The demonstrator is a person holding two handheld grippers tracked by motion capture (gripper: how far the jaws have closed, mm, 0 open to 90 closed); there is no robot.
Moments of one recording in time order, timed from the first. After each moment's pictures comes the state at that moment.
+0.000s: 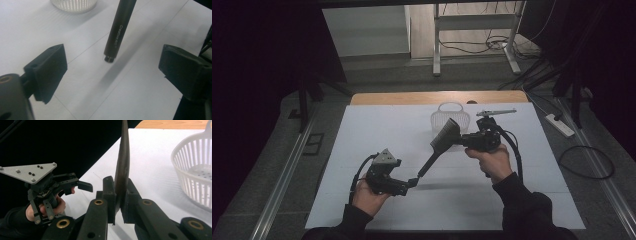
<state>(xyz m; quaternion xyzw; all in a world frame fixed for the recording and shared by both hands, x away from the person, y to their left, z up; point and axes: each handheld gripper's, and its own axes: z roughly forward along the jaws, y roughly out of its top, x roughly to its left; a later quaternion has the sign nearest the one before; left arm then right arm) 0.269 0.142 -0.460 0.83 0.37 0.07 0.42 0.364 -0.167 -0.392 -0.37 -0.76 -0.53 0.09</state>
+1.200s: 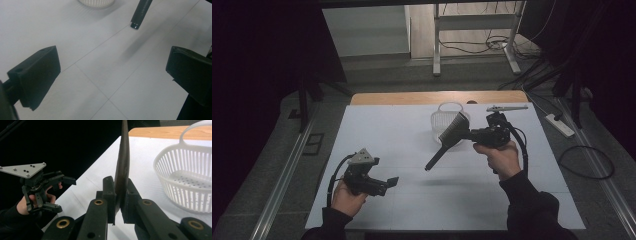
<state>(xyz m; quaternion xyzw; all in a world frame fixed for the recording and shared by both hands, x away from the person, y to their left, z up) 0.261 0.195 -0.457 0.81 0.39 0.09 0.42 0.366 -0.186 -0.379 -0.39 -0.75 -0.53 0.05</state>
